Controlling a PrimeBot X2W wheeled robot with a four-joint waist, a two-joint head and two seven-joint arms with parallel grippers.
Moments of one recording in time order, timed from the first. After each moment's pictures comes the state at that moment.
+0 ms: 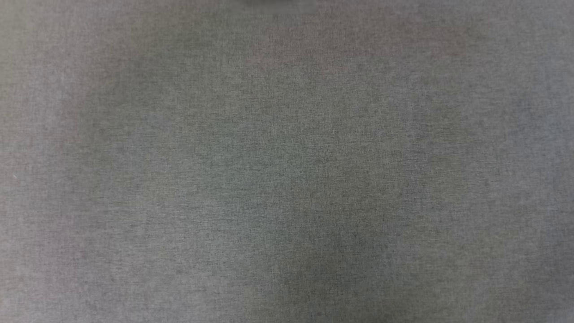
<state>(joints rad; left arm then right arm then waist) -1.91 0.59 -0.92 0.63 -0.47 -0.10 0.03 -1.78 -0.68 0.60 0.56 0.43 0.13 0.24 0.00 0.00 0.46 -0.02</state>
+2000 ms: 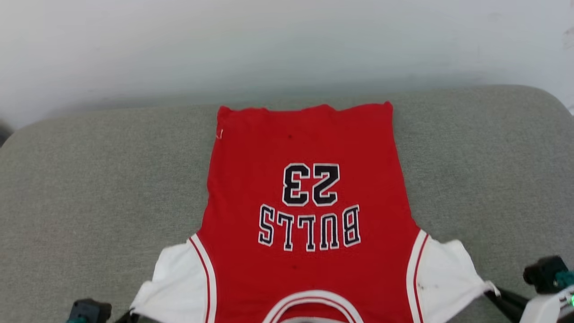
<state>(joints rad) -0.20 0.90 -1.01 0.21 -1.02 0.23 -0.22 -0.23 -0.81 0.77 0.35 0.78 0.13 -0.01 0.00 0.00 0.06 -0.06</state>
